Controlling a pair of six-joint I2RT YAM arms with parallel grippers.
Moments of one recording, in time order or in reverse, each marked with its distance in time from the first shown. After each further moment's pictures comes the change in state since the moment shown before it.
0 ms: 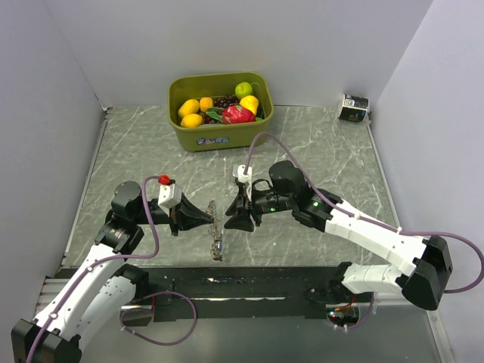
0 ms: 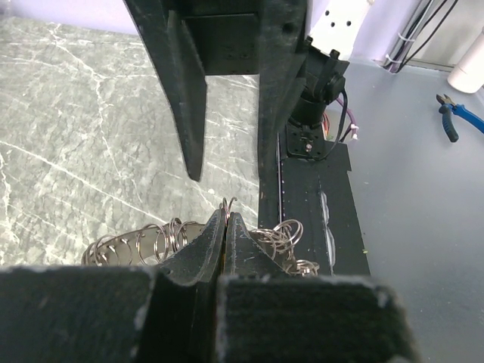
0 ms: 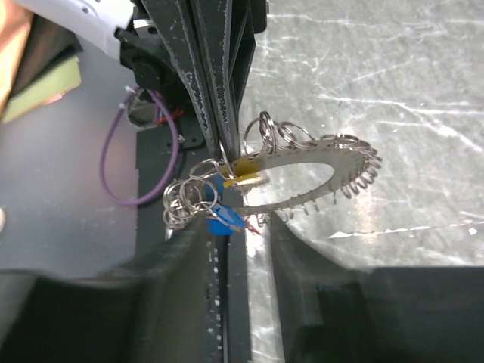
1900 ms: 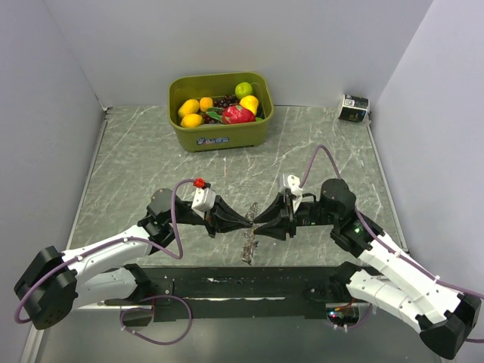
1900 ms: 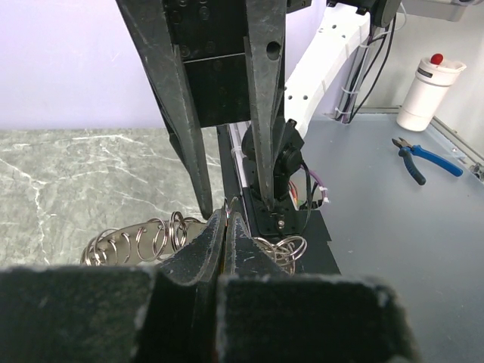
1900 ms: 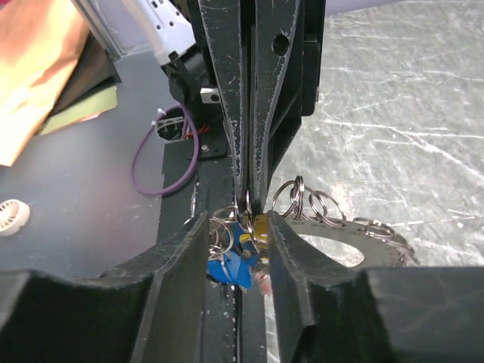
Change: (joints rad) left arm -0.431 0.373 -0.022 0.732 -0.262 -0.213; right arm -0.193 -0.428 -0.278 0.099 -0.208 0.068
